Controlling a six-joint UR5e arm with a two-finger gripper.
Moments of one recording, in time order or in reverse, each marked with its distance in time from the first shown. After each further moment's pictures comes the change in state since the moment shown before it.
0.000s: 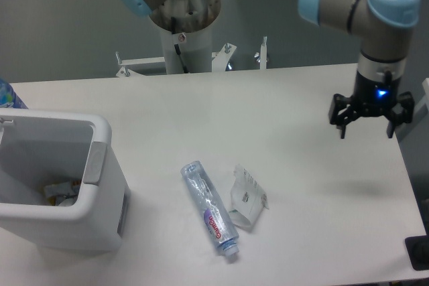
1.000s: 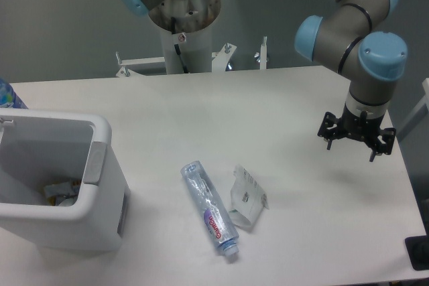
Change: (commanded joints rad) arm -0.051 -0.049 -0.026 0.023 0.012 0.121
